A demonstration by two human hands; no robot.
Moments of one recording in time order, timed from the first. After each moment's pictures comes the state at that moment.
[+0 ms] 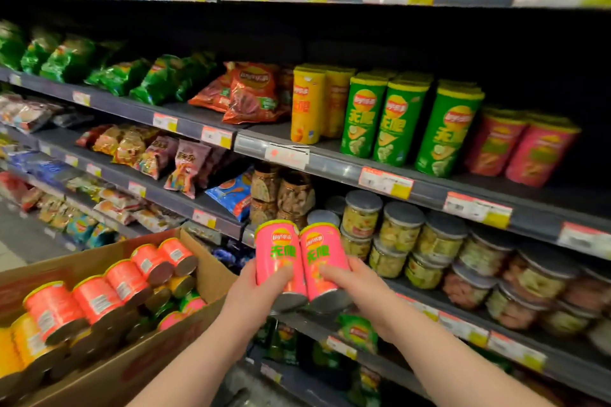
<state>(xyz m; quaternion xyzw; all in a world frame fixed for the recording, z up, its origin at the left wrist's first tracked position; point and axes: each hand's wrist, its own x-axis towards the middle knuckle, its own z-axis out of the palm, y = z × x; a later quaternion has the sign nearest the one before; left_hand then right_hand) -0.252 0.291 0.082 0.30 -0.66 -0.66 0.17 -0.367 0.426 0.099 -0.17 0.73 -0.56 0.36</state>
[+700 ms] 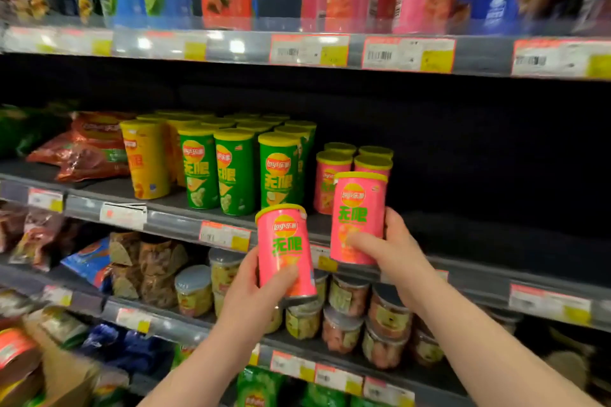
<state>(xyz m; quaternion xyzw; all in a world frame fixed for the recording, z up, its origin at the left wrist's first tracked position) -0.426 0.481 0.161 0.14 -0.66 -0.72 0.16 -0.533 0.646 0.208 -0.17 0.74 -0.65 0.06</state>
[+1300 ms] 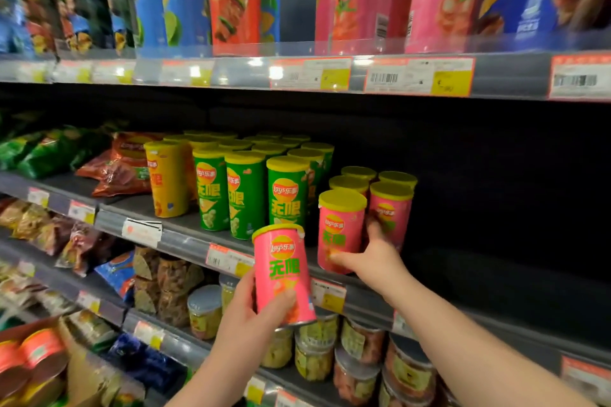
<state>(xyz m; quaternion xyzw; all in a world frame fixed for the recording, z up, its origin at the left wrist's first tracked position) -0.451 0.490 0.164 0.18 -0.62 -0.73 0.23 -0.608 0.610 0.205 -0.23 0.83 -0.50 0.04</state>
